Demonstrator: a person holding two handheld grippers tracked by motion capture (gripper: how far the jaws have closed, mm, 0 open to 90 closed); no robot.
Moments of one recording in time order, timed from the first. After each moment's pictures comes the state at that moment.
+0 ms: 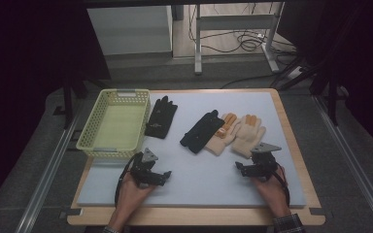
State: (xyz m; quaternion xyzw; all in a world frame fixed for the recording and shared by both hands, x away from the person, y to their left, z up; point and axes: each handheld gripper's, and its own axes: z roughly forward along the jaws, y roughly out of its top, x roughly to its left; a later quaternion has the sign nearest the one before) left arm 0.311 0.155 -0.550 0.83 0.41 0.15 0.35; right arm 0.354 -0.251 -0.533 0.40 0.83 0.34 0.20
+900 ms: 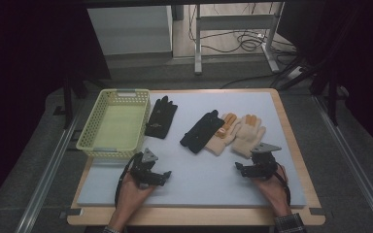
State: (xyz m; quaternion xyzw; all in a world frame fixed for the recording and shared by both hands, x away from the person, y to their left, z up) left arm 0.311 0.155 -0.550 0.83 0.41 0.15 0.35; right arm 0.353 -0.250 -0.532 0.40 0.83 0.34 0.20
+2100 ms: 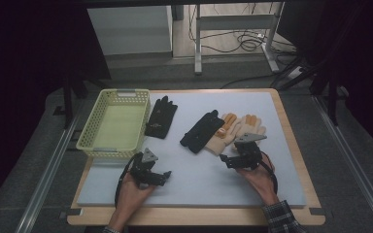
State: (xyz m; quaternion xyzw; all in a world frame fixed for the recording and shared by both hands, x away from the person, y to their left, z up) left arm 0.311 0.155 -0.550 0.83 0.41 0.15 0.35; right arm 0.370 -0.198 -0.503 0.36 0.83 0.39 0.17
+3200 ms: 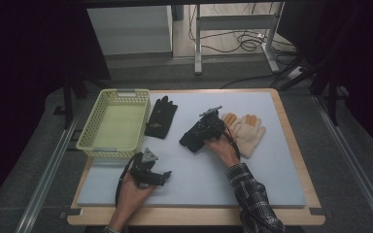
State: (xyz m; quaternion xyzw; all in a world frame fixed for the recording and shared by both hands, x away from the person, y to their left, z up) left arm 0.311 0.155 -0.550 0.83 0.41 0.15 0.35; right arm 0.480 -0.096 -0.520 0.38 0.86 0.31 0.14
